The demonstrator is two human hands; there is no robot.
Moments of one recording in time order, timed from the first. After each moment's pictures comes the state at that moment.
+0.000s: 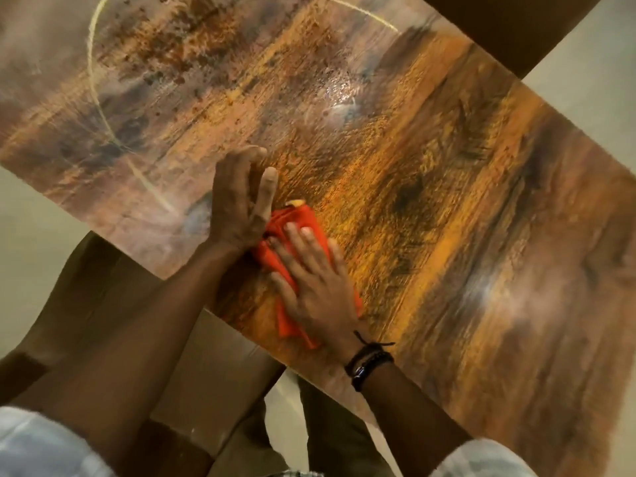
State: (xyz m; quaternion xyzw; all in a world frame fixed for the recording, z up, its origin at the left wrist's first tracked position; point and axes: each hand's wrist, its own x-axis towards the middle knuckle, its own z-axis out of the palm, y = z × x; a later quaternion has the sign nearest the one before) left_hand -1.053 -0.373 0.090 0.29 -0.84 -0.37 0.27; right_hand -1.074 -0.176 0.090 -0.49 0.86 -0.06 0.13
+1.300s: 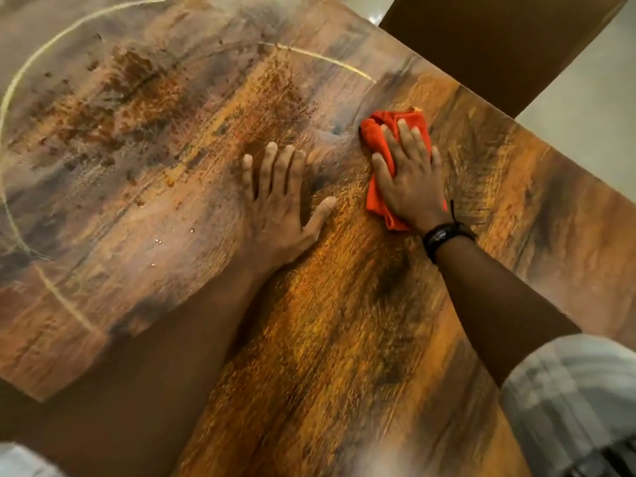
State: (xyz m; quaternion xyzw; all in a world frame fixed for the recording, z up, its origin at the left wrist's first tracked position) left_hand -1.222 -0.381 0.074 0.25 -0.95 -0.13 0.10; right_hand -1.415 -0.250 0.081 -0.34 0.93 -0.09 0.08
